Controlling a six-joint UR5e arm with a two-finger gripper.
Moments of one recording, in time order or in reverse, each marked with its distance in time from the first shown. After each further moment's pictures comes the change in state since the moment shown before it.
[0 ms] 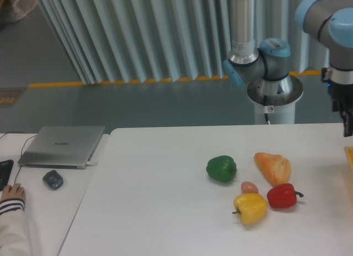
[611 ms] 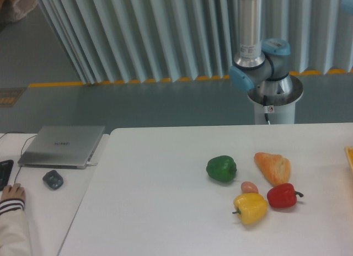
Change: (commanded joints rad) arm 0.310 0.015 -0.012 0.011 0.009 0.373
